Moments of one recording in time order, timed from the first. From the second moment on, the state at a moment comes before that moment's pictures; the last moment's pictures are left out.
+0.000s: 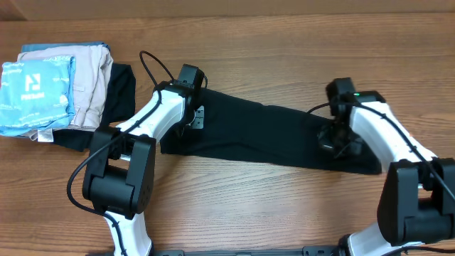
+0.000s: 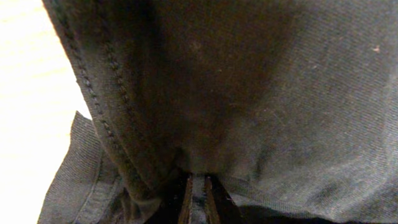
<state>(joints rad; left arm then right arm) -0.30 2.01 1.33 -0.74 -0.10 -0.28 0.05 1.74 1.12 -1.03 0.14 0.48</state>
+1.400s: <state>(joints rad) -0.29 2.03 1.86 -1.22 0.18 -0.18 -0.52 1.74 1.13 -0.97 -0.04 0.32</state>
